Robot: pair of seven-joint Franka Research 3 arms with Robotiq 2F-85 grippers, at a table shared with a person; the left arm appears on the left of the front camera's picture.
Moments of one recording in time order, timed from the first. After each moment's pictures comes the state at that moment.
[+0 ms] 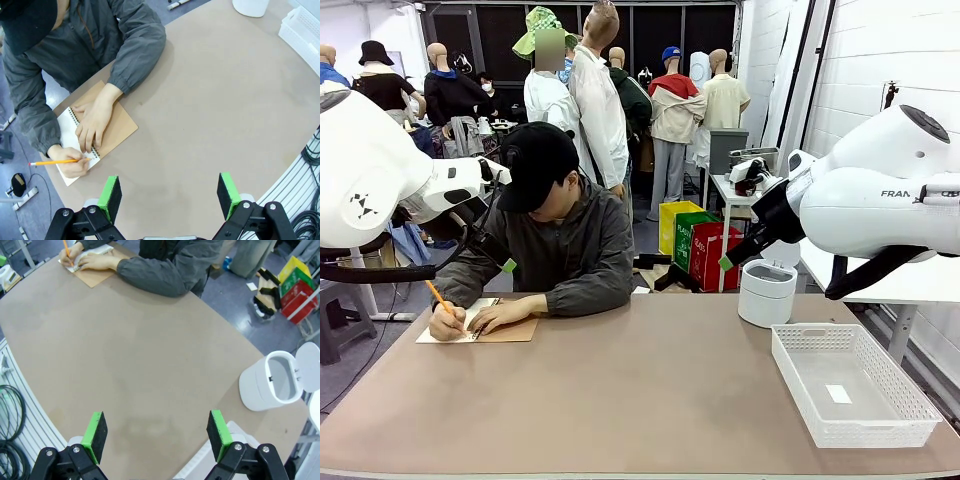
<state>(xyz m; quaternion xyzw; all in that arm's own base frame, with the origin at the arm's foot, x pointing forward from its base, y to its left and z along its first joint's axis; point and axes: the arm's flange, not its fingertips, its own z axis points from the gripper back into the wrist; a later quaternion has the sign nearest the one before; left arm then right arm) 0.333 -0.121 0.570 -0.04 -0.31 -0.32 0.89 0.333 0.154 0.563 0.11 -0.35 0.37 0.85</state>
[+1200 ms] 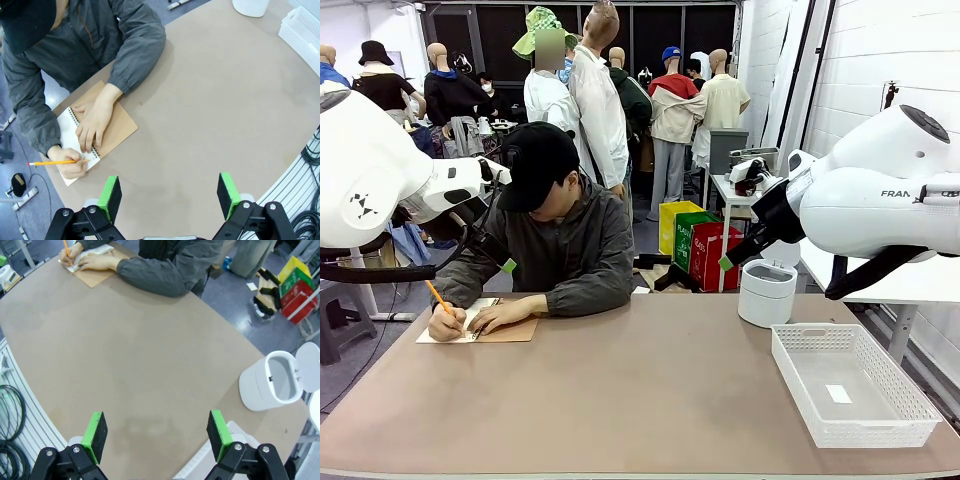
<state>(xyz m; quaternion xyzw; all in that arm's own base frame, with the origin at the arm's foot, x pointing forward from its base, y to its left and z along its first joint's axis) 0.333 -0.121 0.570 -0.04 -0.31 -0.32 0.89 0.333 0.154 0.563 0.11 -0.35 0.37 0.85</state>
